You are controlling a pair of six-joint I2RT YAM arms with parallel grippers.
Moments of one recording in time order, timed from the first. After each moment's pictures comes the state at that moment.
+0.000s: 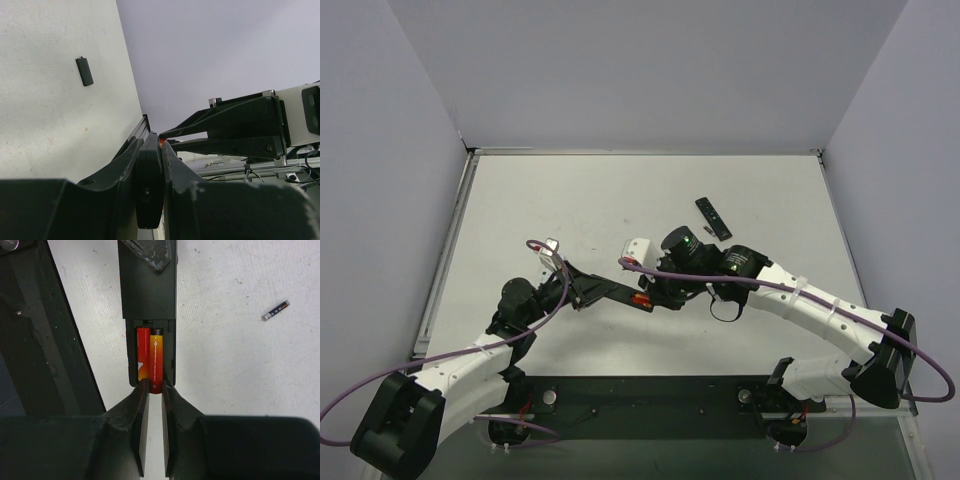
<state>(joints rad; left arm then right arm) -0.47 0.93 0.16 0.80 0.54 -1.38 0.96 1.29 1.14 -0.70 -0.21 -0.24</state>
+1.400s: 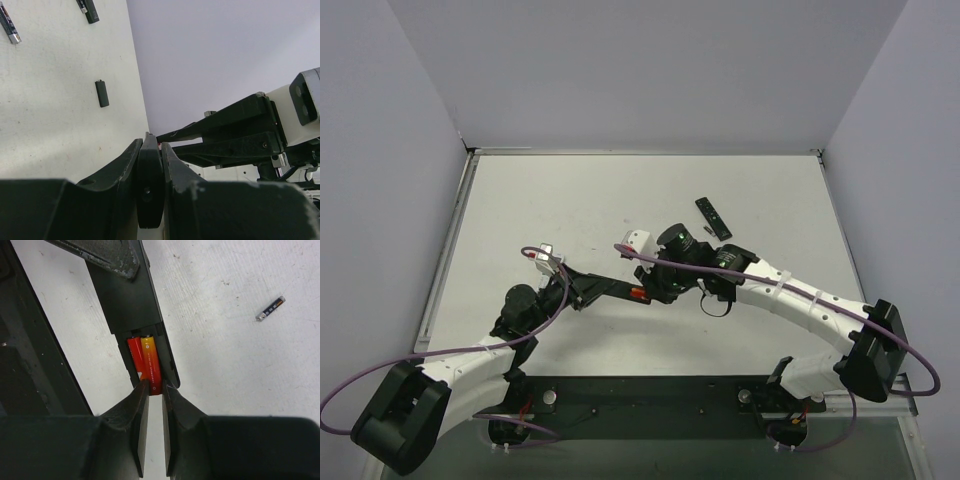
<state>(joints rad) -0.51 0.97 0.10 0.90 0.37 -1.38 0.92 1.36 1.08 -0.56 -0.18 -0.15</state>
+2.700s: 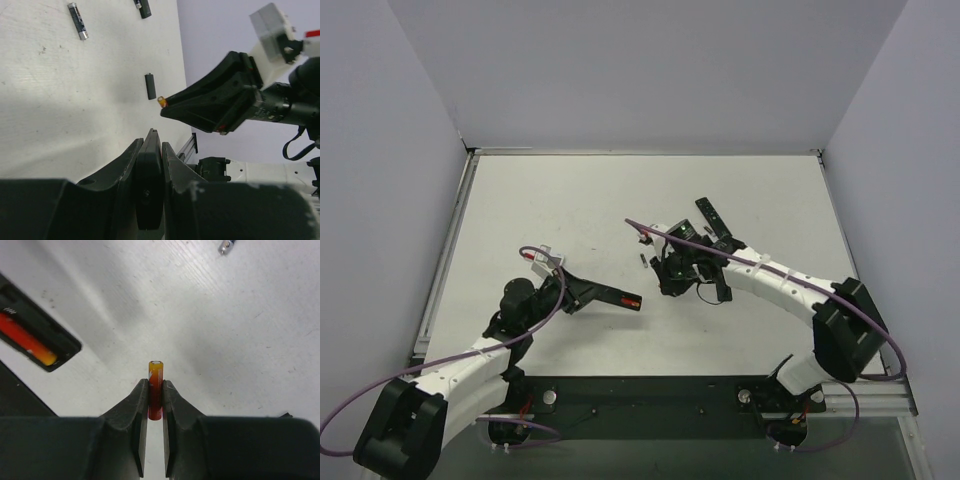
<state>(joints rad) -0.43 0.90 0.12 0.61 0.42 -1.19 0.76 1.44 1.00 -0.52 -0.18 -0.02</state>
